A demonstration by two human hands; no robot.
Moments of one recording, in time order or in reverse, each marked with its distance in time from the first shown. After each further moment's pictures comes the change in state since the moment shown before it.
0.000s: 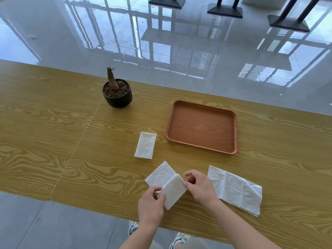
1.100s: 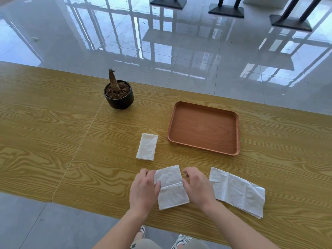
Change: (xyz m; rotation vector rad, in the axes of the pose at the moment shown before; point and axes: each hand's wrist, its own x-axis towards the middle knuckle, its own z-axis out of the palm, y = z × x) left_hand 0.044 0.020 -0.028 0.753 0.075 0.523; right_hand 0.001 -0.017 0.011 -0.346 0.121 -0.204
